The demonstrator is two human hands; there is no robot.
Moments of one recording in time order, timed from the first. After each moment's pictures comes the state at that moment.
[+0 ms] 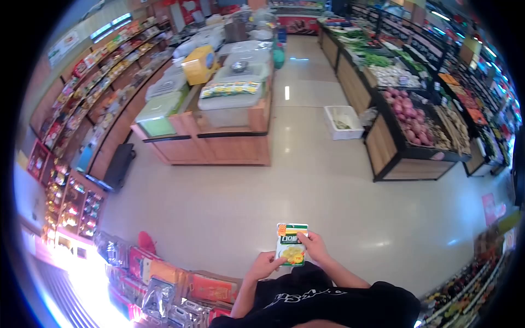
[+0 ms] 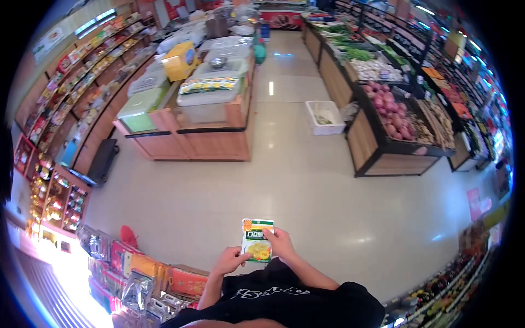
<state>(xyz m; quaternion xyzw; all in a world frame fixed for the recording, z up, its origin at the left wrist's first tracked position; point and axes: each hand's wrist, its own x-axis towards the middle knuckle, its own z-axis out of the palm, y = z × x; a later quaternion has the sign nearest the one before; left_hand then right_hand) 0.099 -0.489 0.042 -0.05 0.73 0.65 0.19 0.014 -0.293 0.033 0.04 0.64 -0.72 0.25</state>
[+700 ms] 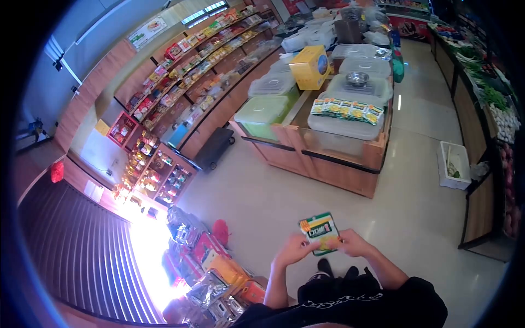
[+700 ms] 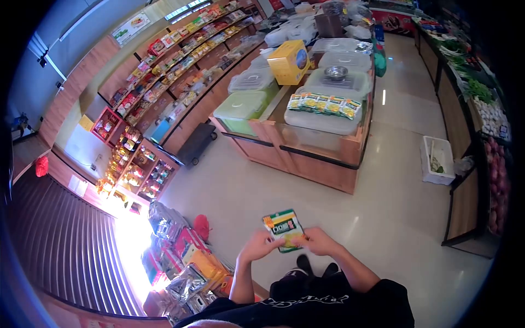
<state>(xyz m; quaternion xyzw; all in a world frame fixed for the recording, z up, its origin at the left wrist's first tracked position) -0.168 -0.725 0.130 -0.21 0.89 0.41 0.06 -0.331 -0.551 0.048 -0.43 0.63 -0.47 0.44</state>
